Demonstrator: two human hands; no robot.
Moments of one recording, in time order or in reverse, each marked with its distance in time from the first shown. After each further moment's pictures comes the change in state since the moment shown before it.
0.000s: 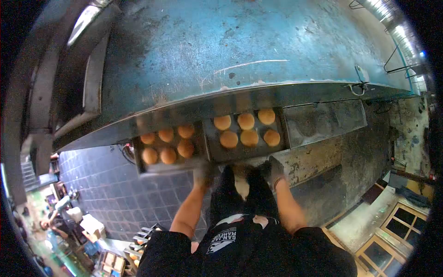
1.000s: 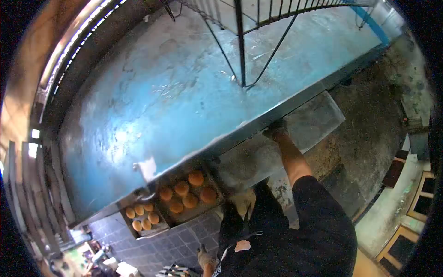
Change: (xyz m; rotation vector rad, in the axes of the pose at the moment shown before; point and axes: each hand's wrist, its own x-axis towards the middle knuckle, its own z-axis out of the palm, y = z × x) left_hand -0.171 0.337 0.137 0.005 -0.277 -0.763; right_hand 0.315 -0.373 -0.466 -1.230 0.239 -0.512
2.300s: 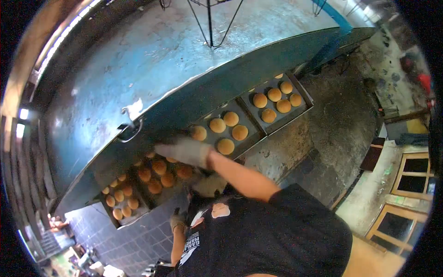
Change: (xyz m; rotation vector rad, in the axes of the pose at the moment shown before) left_hand 0.005 0.080 -0.081 -0.276 0.008 0.151; right_hand -0.293 -0.316 -0.173 0.676 -0.391 -0.664
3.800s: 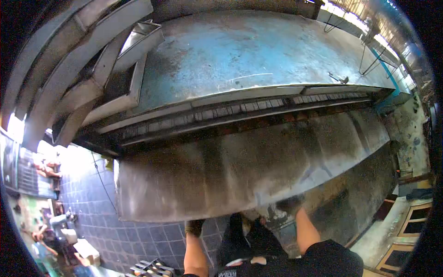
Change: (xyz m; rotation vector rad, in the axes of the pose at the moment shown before) left_hand 0.251 -0.429 -0.132 -1.743 -0.233 -0.159; right_hand -0.060 0.154 0.449 1.468 1.058 0.483
